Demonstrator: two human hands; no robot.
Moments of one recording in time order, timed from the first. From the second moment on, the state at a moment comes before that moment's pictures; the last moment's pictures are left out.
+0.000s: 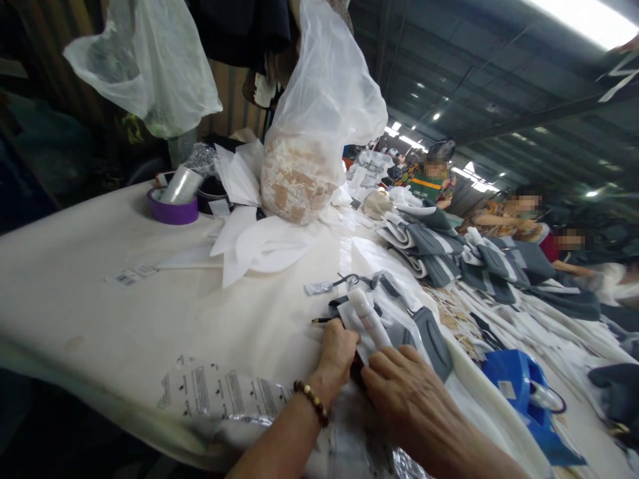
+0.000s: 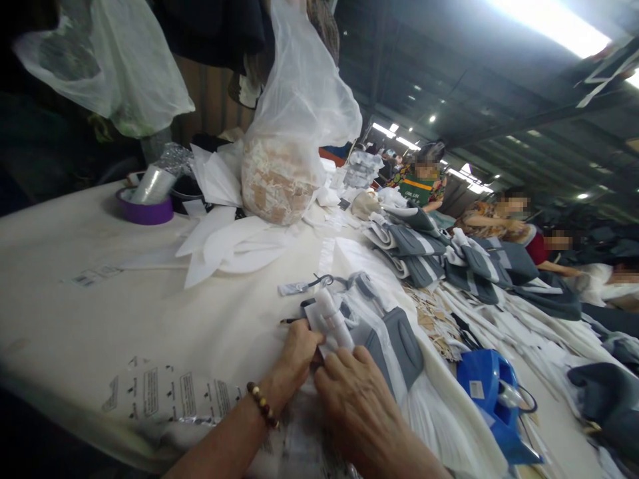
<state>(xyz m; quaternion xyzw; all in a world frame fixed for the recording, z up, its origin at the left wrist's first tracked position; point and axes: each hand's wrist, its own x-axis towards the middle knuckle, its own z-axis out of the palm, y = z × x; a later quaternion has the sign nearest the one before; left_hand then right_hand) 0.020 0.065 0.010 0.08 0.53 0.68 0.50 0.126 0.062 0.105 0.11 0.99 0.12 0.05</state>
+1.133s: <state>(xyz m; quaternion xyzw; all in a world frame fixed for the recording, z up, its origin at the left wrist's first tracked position) -0.015 0.085 0.014 -0.03 0.51 0.65 0.56 0.123 0.080 0.095 0.05 0.95 0.26 0.13</state>
